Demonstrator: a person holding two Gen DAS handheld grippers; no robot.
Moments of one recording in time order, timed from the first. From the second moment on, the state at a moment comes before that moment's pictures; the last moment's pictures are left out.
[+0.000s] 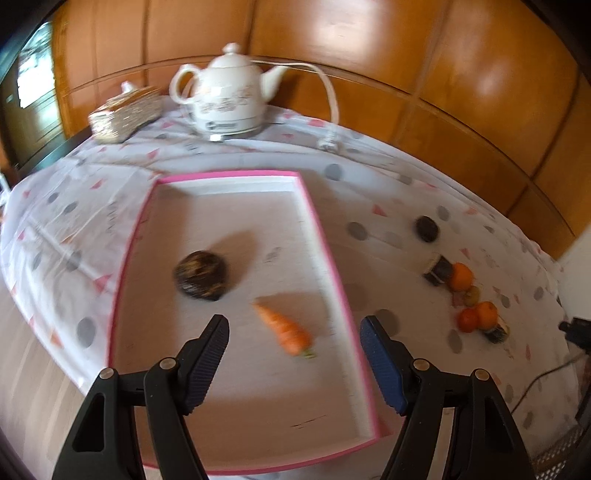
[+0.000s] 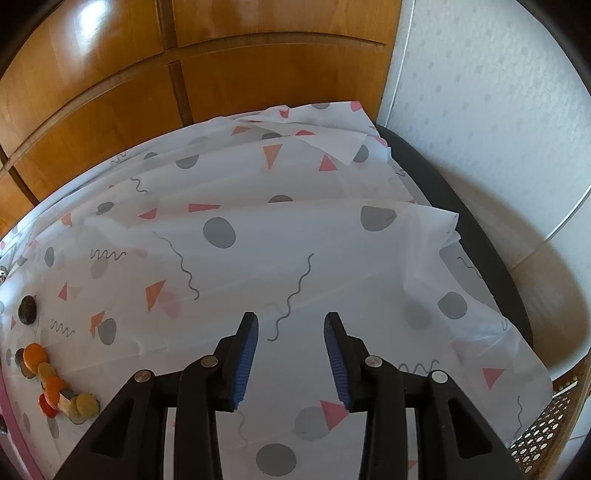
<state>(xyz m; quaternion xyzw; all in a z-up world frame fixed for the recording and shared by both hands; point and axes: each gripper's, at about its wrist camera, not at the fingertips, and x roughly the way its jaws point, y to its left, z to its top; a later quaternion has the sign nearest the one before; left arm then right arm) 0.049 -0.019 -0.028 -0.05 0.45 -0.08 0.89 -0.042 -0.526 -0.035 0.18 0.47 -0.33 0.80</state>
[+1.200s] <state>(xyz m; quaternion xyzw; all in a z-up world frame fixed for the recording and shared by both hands) 0.212 -0.223 -0.064 0.06 0.50 -0.21 0.84 -0.036 -0.525 -0.036 0.20 0.47 -0.29 0.81</state>
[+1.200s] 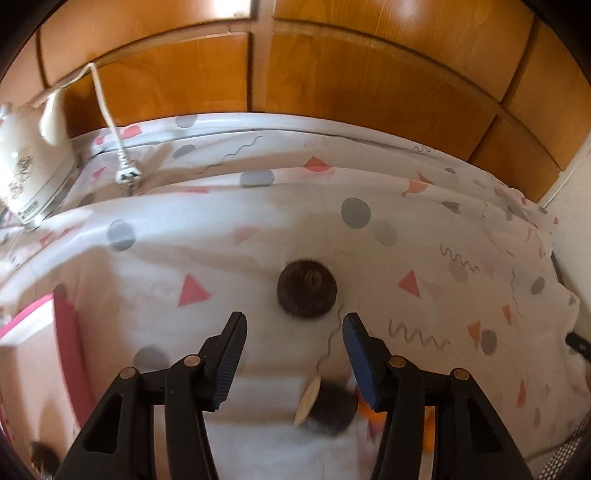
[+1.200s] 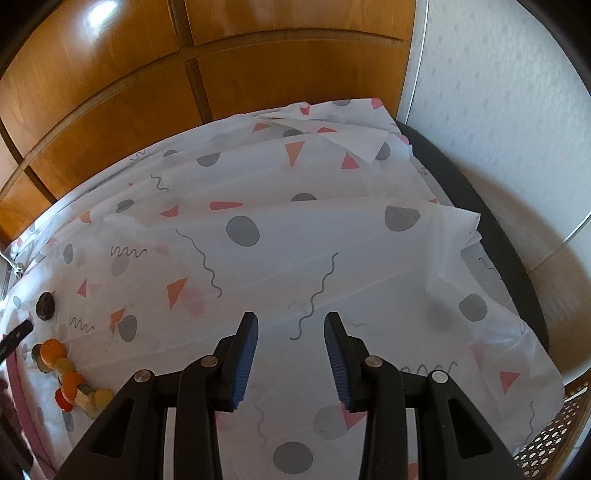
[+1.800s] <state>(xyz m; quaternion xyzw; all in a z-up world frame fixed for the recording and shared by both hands) 0.217 -0.213 -0.074 0.03 0.52 -0.19 0.83 -0.027 -0.513 -0.050 0.19 0.50 -0.26 0.80</state>
